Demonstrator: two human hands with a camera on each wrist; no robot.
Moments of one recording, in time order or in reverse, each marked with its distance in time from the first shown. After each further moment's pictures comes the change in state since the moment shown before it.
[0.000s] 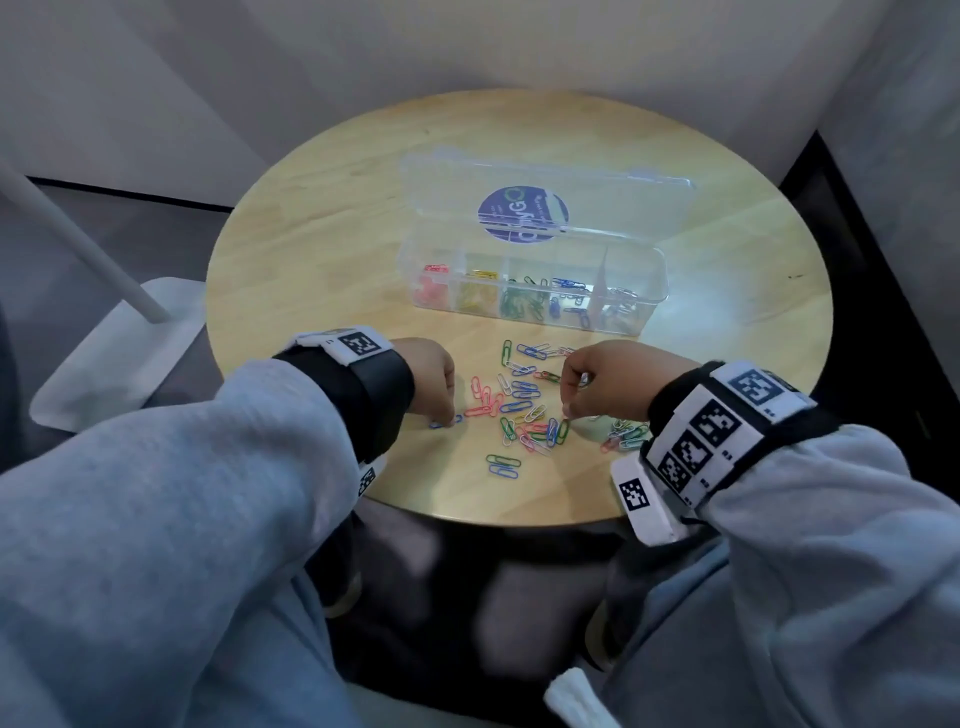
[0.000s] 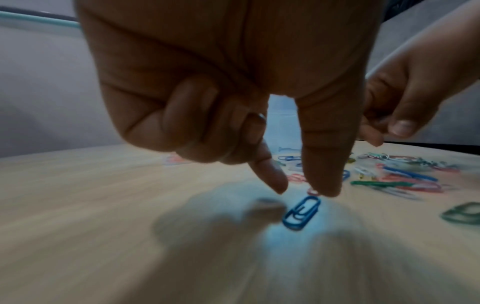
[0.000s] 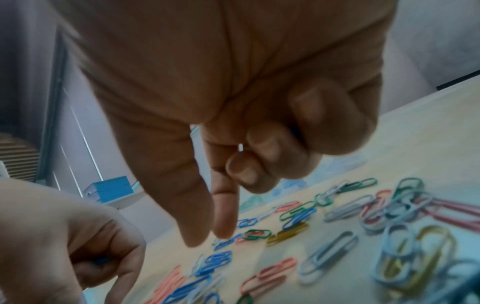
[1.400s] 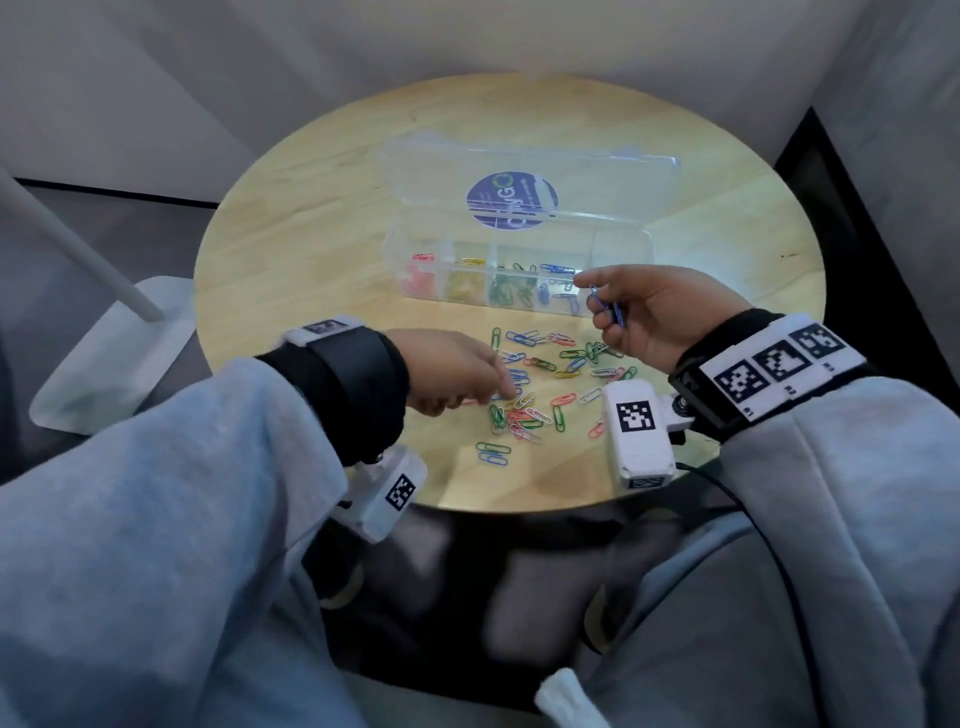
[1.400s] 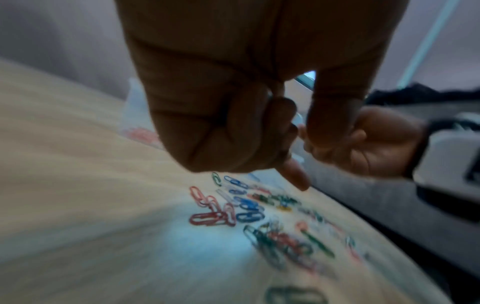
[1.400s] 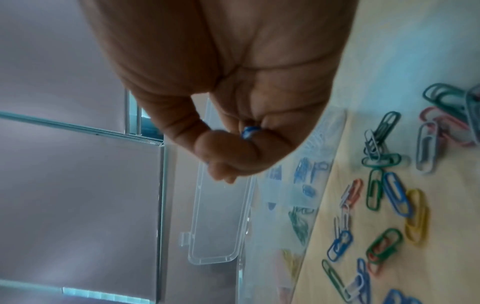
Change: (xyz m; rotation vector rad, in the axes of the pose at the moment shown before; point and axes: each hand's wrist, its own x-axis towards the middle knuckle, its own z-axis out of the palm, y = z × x) left_hand -0.013 0.025 -0.002 -0.626 -0.269 0.148; right_hand -0.001 0.023 -0.029 1.469 0.064 0.023
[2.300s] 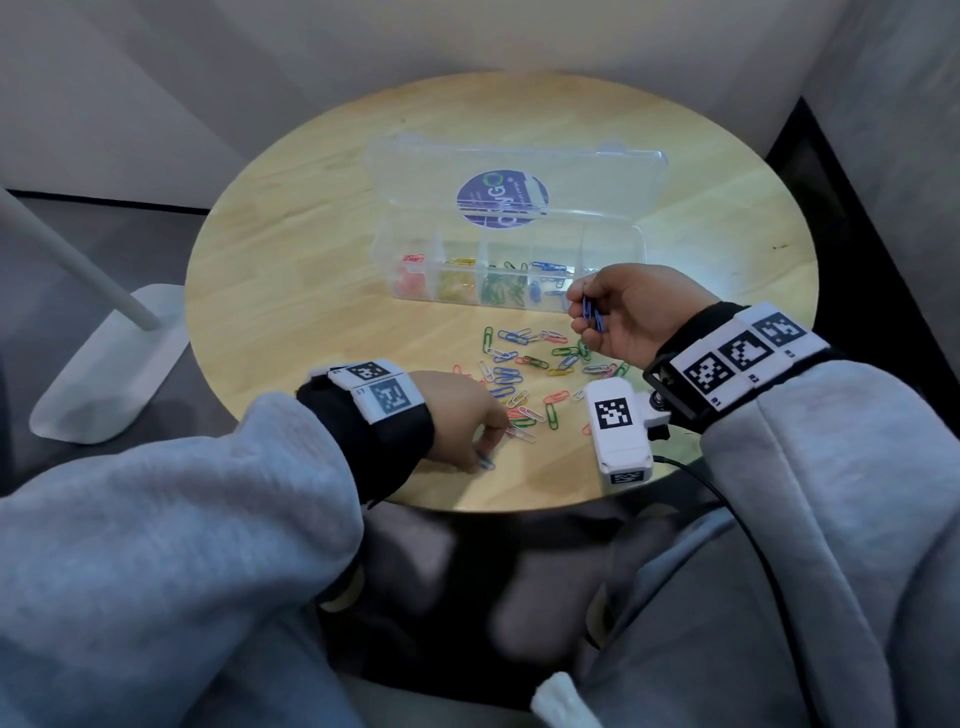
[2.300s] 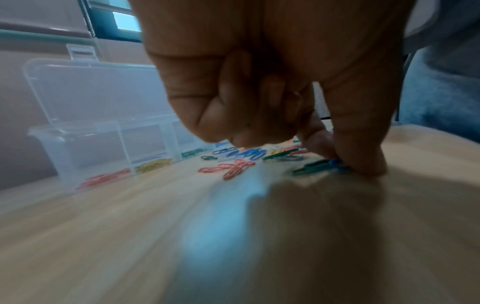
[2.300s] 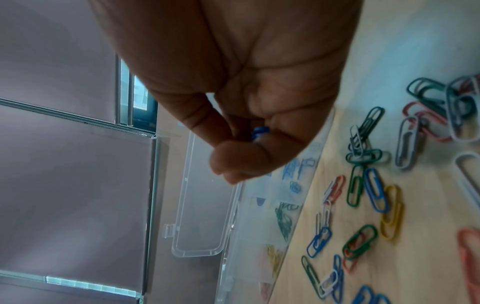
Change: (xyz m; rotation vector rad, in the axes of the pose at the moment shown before) left_hand 0.015 -0.016 0.028 0.974 0.038 0.232; right_hand 0.007 0.003 0.003 -0.037 0.060 0.081
